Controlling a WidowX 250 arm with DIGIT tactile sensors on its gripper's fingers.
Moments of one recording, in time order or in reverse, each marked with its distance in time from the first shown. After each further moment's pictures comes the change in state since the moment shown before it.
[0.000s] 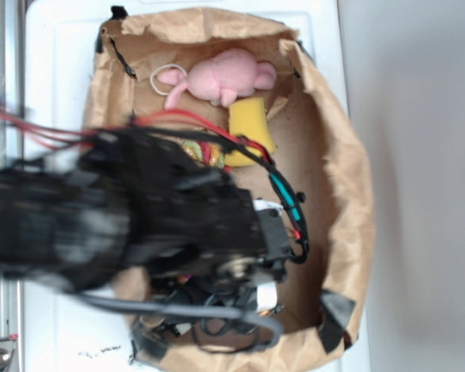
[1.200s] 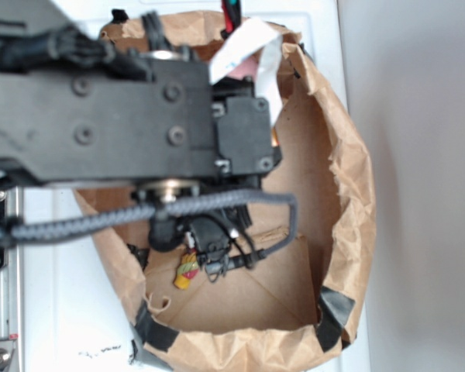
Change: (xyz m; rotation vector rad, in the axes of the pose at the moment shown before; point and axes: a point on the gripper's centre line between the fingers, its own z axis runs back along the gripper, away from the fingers) arm -0.023 0.025 0.070 0.281 0.104 0.941
